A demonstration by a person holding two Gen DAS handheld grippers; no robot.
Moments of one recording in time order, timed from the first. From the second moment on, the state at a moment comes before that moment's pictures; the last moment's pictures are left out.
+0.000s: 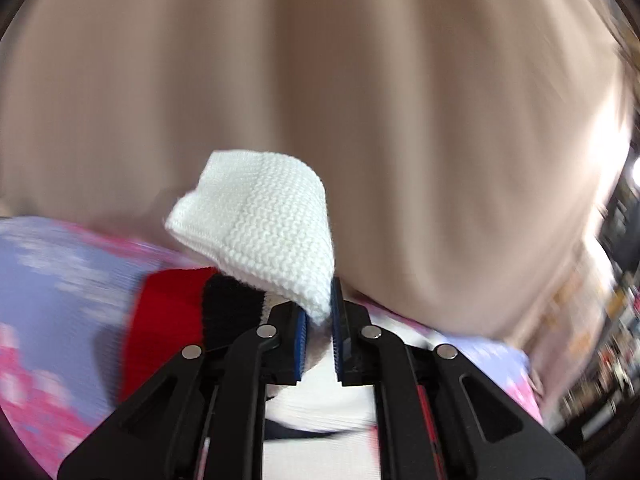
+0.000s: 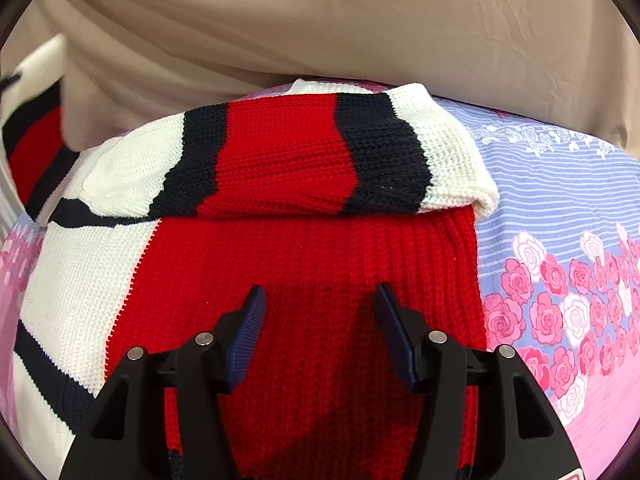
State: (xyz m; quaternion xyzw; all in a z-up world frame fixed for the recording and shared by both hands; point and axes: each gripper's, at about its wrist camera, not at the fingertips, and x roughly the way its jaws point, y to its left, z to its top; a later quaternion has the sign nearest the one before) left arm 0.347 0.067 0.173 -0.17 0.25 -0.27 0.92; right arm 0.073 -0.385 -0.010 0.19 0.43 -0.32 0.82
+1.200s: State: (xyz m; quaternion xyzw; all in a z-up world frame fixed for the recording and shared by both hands) left arm 0.368 0.093 0.016 -0.36 0.41 -0.14 0.82; right arm 0.204 -0.419 0.054 0.28 0.36 -0.23 0.86
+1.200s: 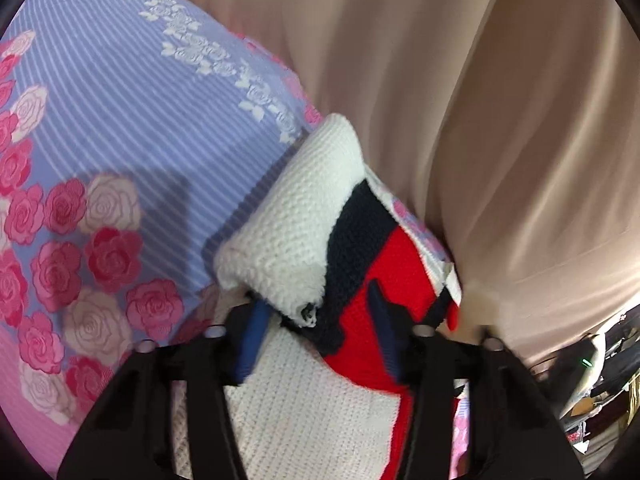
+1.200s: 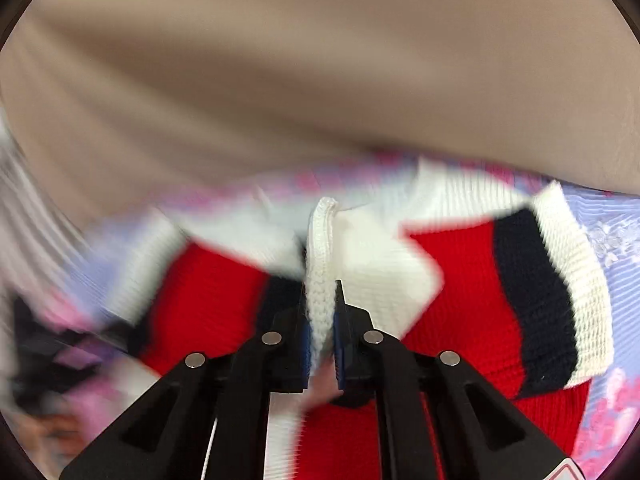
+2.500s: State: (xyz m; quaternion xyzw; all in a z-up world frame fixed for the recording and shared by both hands) left arm 0.389 0.100 -0.008 -0.27 0.42 -0.10 0.86; right arm 0.132 -0.509 -0.004 0.27 0.39 -0.32 0.82
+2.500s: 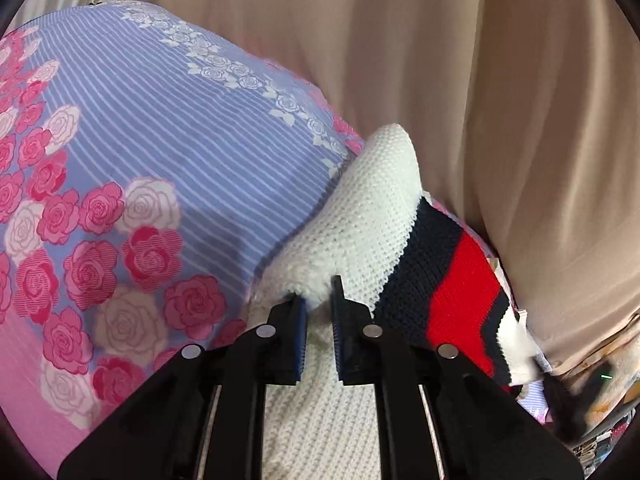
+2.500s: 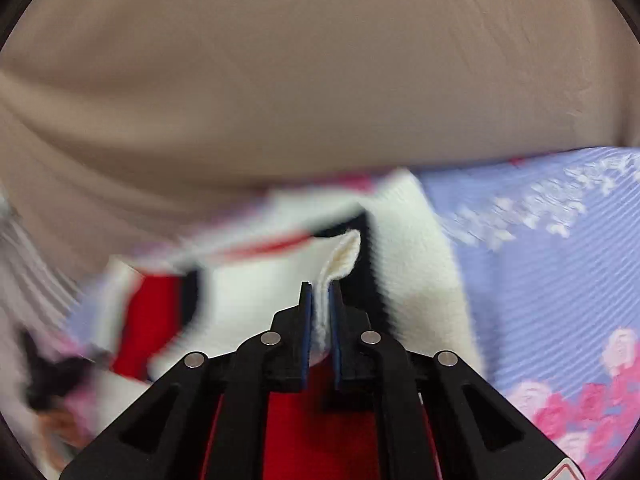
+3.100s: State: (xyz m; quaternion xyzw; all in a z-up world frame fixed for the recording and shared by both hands) left arm 0.377 0.103 -0.013 -0.24 0.39 -0.12 0.88; right arm 0.391 -0.359 0.000 0.15 0.44 -0.12 0.88
